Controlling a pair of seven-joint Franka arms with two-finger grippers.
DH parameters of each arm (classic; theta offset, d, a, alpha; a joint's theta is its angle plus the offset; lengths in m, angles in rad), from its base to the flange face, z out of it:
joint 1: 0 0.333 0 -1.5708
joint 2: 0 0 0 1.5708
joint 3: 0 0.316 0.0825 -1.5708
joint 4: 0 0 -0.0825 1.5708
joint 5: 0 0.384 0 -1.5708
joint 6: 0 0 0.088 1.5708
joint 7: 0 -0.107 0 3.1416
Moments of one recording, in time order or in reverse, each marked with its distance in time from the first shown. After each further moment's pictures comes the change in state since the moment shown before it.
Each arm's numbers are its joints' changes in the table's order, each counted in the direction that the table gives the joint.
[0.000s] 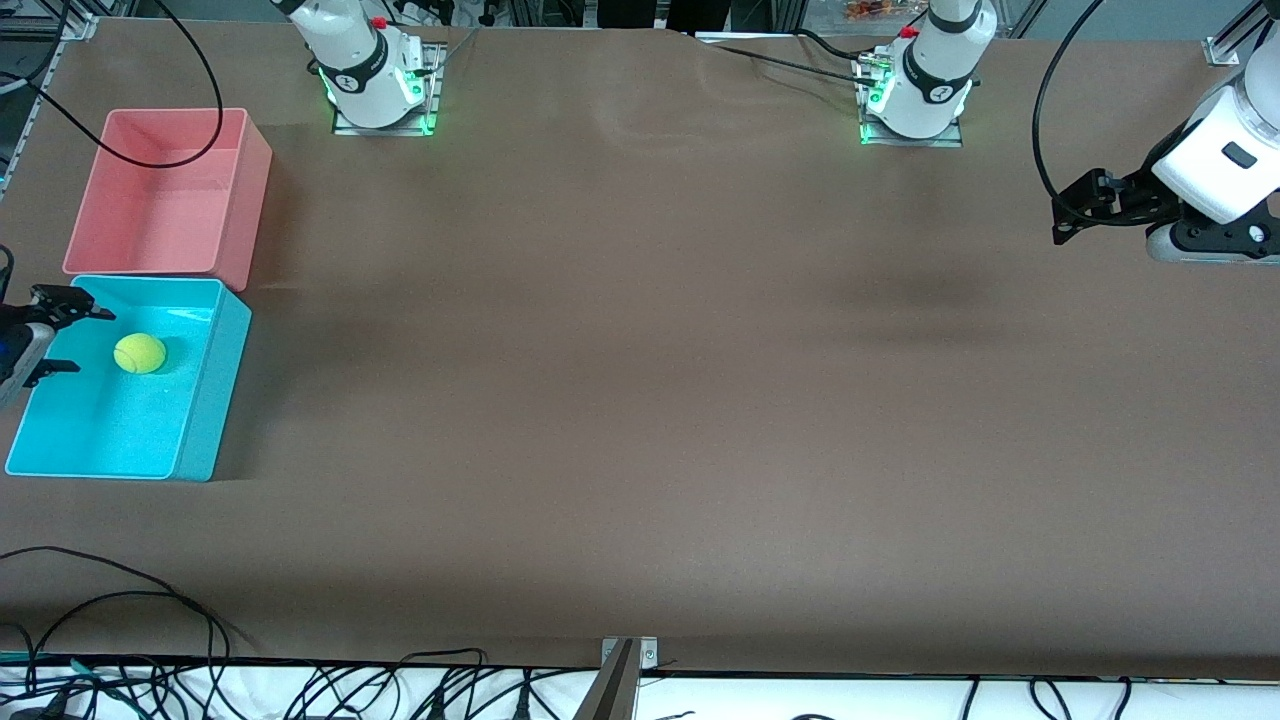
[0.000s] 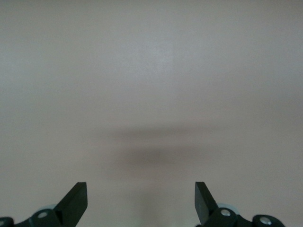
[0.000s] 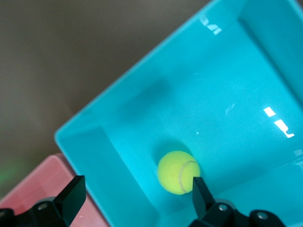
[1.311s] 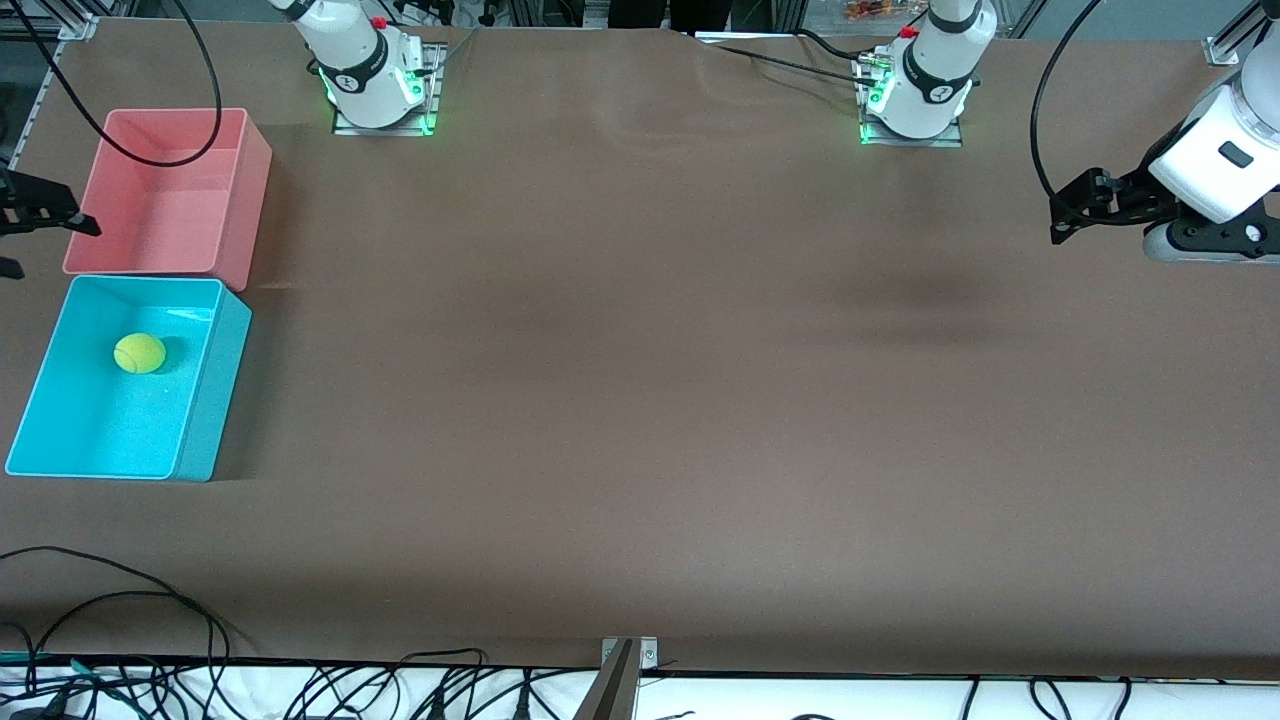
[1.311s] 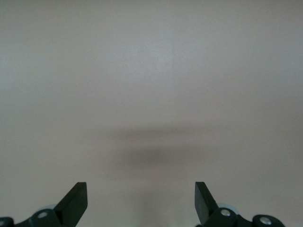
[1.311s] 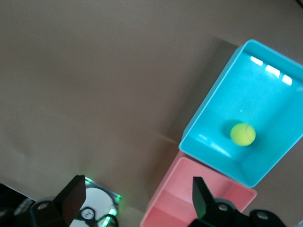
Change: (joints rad) left arm -0.002 0.000 -0.002 0.000 0.000 0.000 0.000; right arm 0.290 -0.280 0.005 -0.246 -0.005 0.471 -0.792
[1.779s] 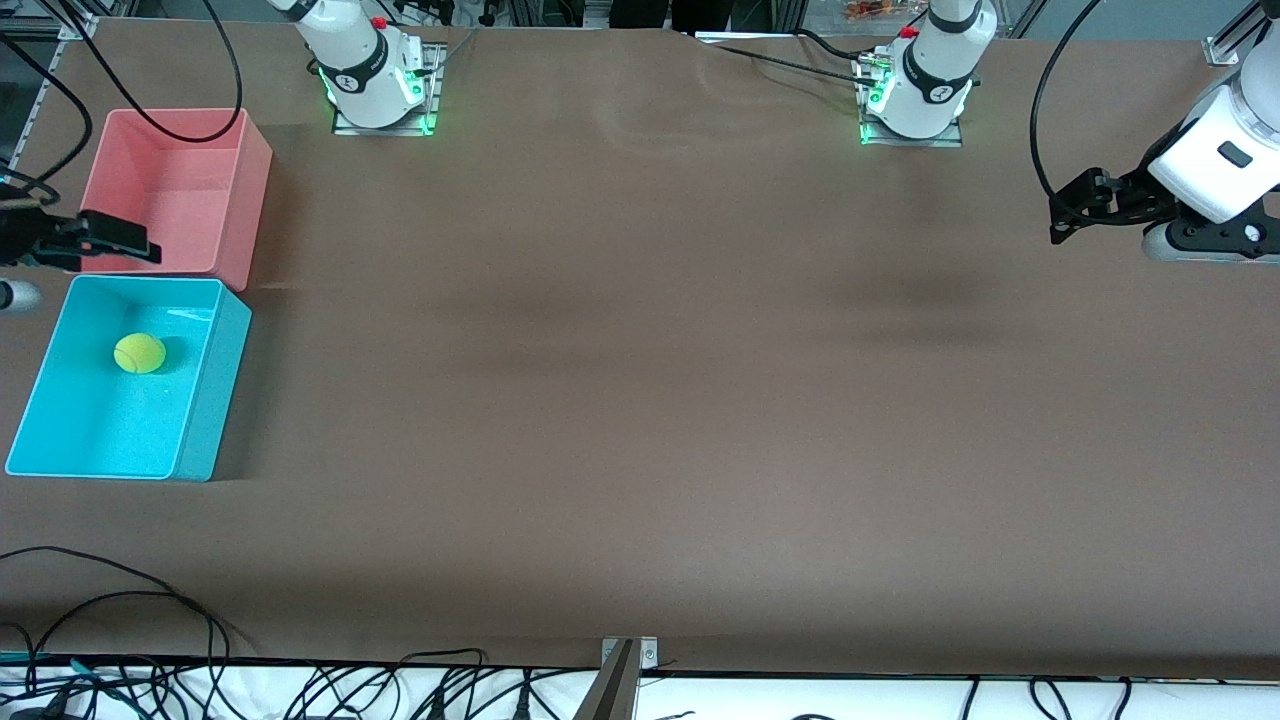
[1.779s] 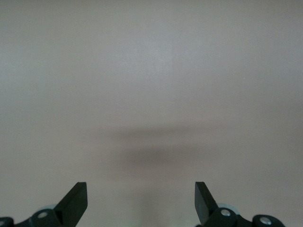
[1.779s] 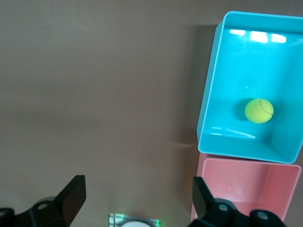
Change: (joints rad) left arm -0.001 0.000 0.000 0.000 0.000 0.000 0.000; right arm 0.051 -0.108 0.001 0.276 0.000 -0.228 -0.418
